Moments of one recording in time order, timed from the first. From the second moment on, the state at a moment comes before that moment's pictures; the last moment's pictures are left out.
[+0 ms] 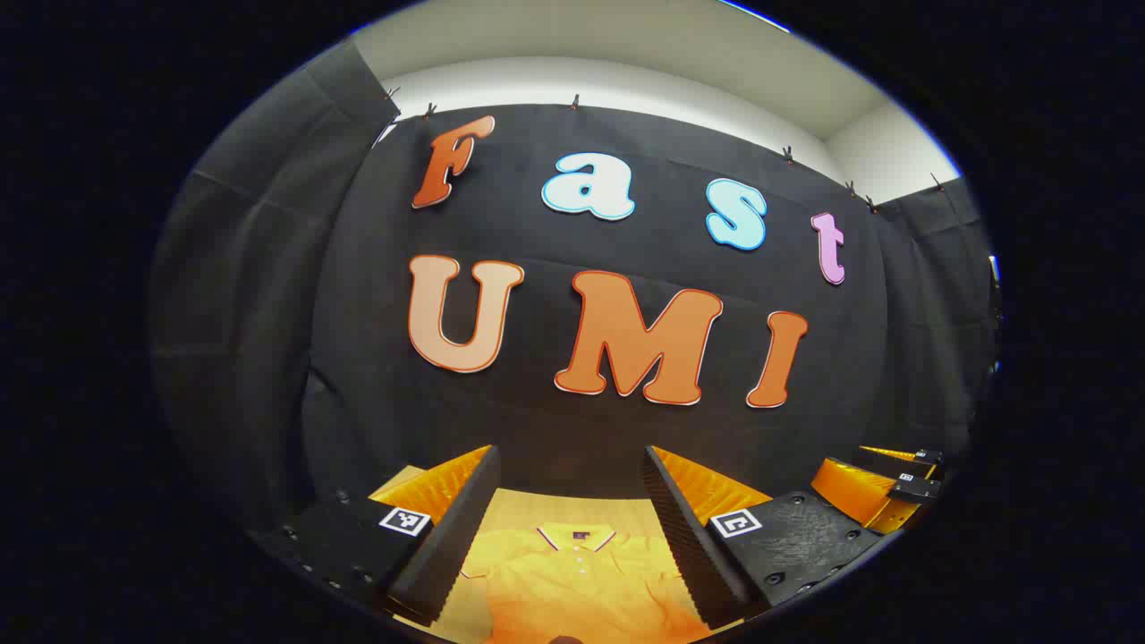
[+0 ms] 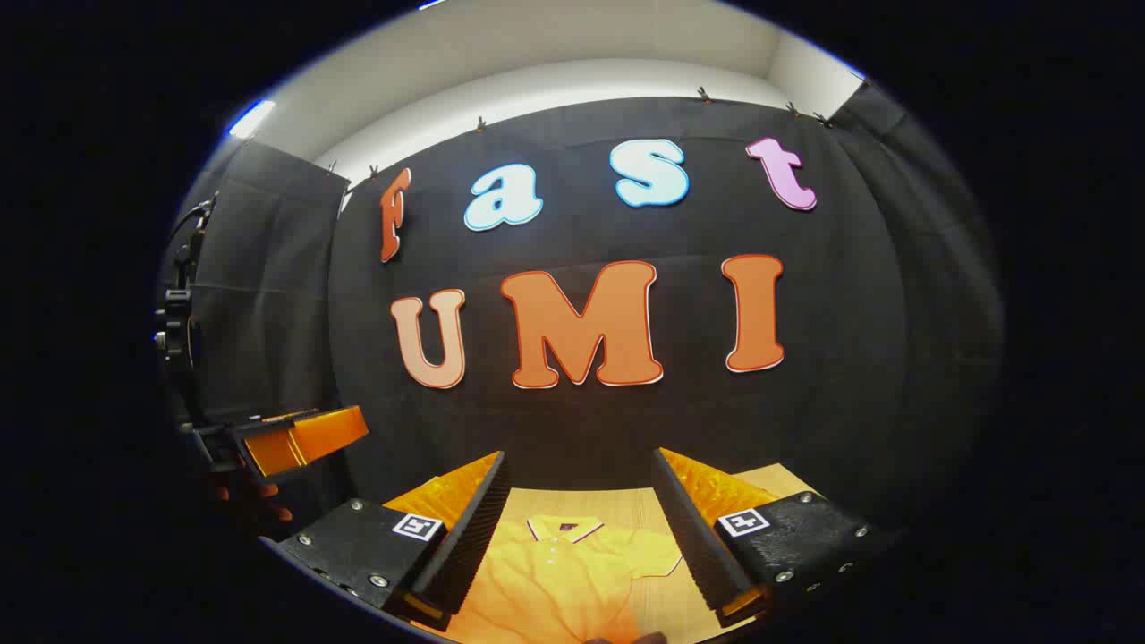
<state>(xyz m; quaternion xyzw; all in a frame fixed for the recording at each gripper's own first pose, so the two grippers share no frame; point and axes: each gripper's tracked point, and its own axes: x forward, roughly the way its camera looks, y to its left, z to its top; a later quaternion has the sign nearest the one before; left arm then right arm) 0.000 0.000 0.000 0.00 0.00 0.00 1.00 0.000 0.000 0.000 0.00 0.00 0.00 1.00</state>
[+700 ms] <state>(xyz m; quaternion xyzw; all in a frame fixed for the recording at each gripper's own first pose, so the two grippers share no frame) -0.022 -0.013 -0.036 0.05 0.02 -0.01 1.00 -0.008 -0.026 -0.031 -0.01 0.01 -0.03 1.00</state>
